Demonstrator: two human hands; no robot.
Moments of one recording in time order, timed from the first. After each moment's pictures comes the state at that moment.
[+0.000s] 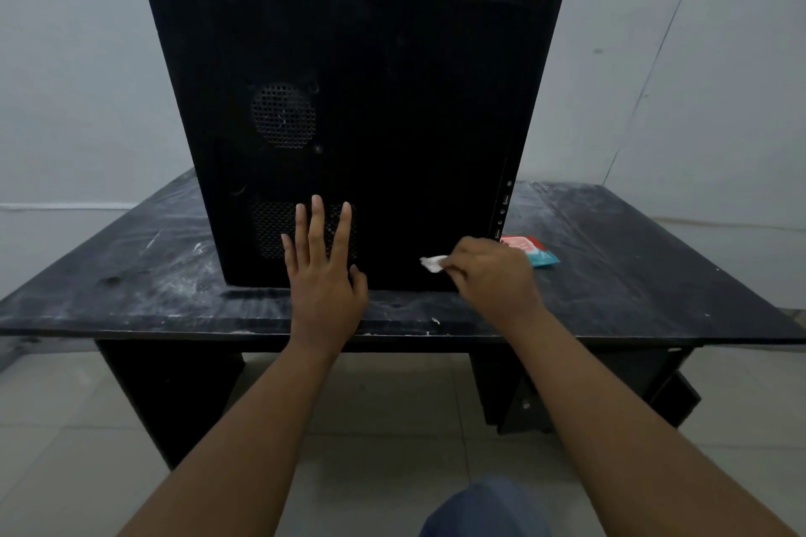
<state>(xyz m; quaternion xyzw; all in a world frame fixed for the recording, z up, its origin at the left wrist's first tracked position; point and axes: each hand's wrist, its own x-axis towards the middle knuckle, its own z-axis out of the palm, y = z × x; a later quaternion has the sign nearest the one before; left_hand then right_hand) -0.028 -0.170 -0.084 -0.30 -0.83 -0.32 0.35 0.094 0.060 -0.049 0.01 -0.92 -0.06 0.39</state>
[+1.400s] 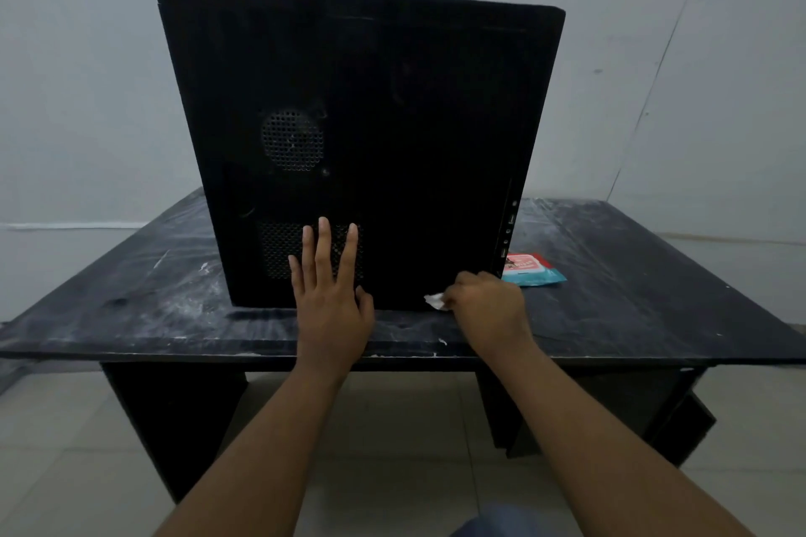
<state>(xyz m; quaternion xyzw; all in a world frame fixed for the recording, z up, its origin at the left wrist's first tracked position) -0.029 -0.169 -0.085 -0.30 -0.83 -0.32 0.35 0.079 0.048 -0.074 -0.08 -0.94 -0.11 0.32</state>
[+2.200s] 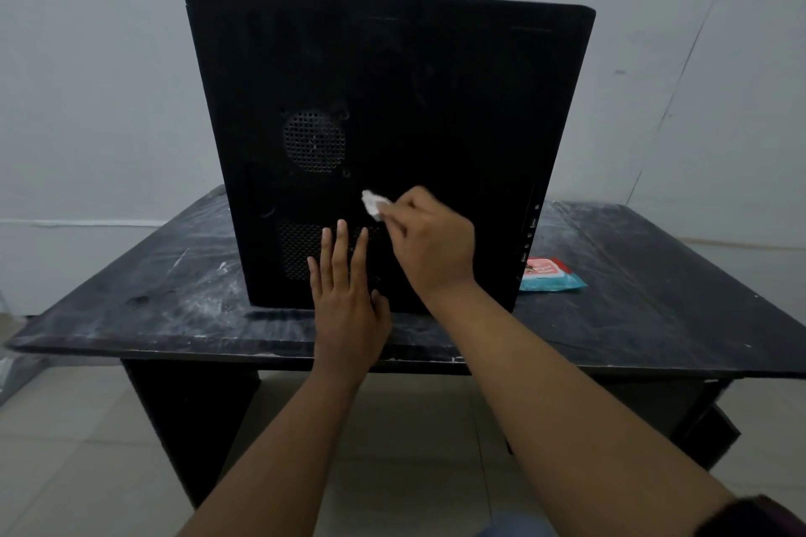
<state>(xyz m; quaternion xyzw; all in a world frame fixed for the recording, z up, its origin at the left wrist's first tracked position) -0.031 -0.171 -0.087 -0.31 -0.81 -0.36 0.34 0.007 -0.045 0.012 0.00 -0.84 0.03 0.55</state>
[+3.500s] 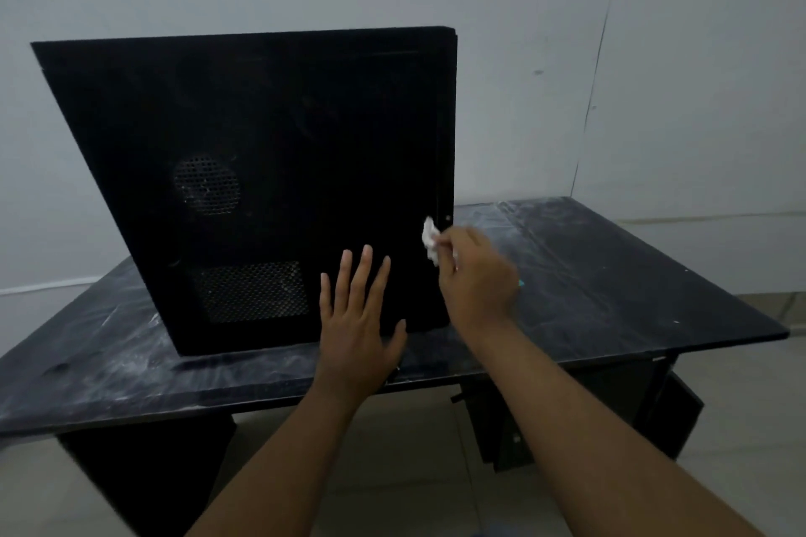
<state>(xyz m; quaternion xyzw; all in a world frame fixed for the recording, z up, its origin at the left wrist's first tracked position) 0.006 -0.087 -0.080 -0.43 -0.79 -0.25 0.35 0.101 0.072 -0.014 -0.19 -0.79 0.10 0.57</state>
